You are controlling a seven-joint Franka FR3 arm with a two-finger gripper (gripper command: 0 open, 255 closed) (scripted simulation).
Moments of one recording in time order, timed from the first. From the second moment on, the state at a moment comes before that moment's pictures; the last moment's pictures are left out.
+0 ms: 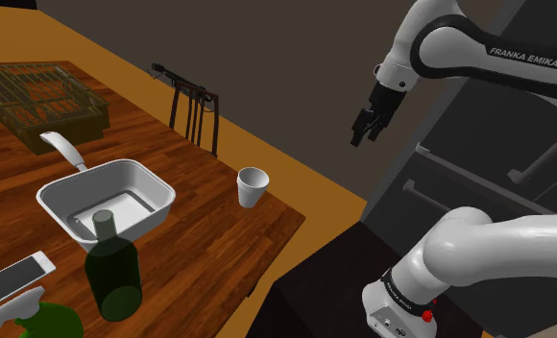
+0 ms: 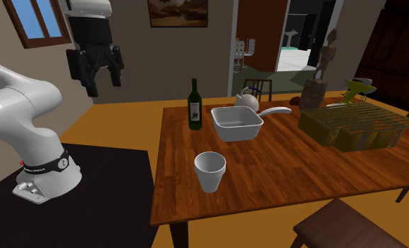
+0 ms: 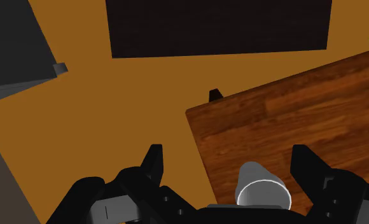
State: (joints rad) arm 0.00 -0.74 -0.02 -2.41 -0.03 1.65 0.01
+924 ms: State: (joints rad) arm 0.02 -0.36 0.01 -2.43 0.00 2.04 0.07
